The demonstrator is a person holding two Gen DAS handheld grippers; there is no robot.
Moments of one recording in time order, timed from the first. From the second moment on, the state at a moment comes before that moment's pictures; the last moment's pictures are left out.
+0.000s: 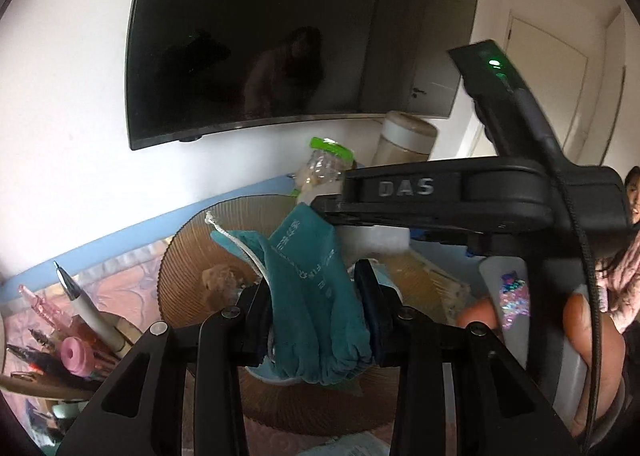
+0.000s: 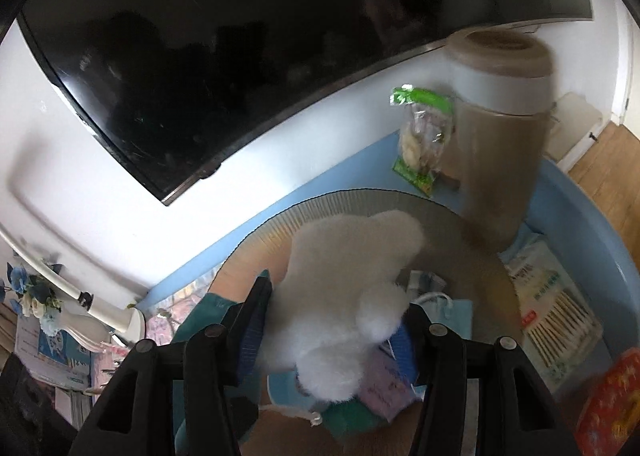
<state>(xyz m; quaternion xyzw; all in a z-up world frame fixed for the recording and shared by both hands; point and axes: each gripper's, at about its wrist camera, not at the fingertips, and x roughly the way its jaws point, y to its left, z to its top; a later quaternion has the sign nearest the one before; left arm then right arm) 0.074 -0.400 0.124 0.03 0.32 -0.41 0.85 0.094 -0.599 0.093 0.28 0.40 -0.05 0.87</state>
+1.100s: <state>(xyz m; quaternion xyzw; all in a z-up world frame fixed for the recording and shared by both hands) -0.075 -0.124 0.211 -0.01 0.23 -0.28 0.93 -0.061 -0.394 0.190 0.17 0.33 0.10 0.92</state>
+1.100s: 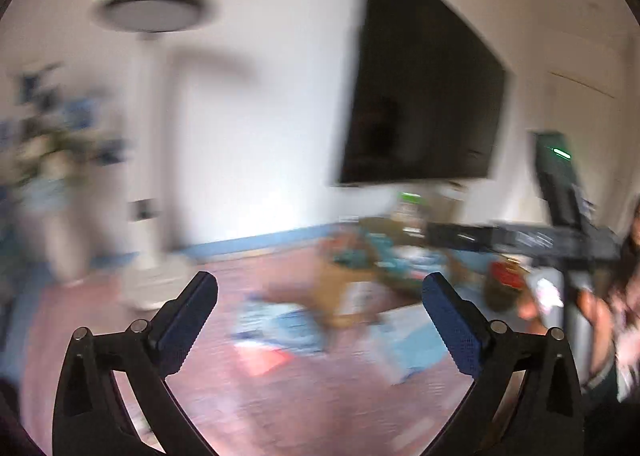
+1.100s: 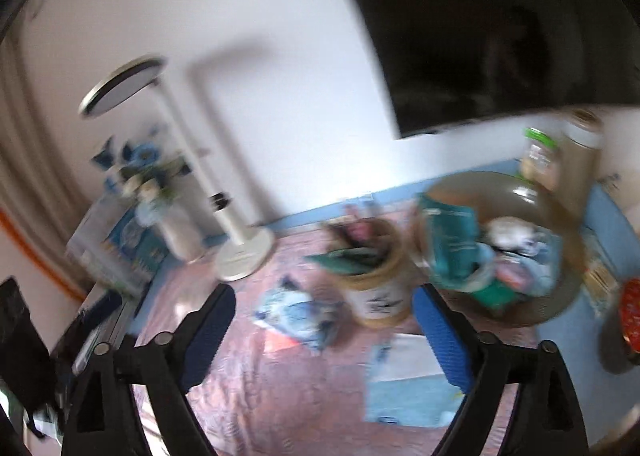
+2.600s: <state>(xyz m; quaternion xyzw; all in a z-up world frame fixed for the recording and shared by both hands) -0.022 0.001 0.015 -0.07 0.47 -0.14 0.87 0.064 -0.219 0.002 0.01 0.49 0.15 0.86</state>
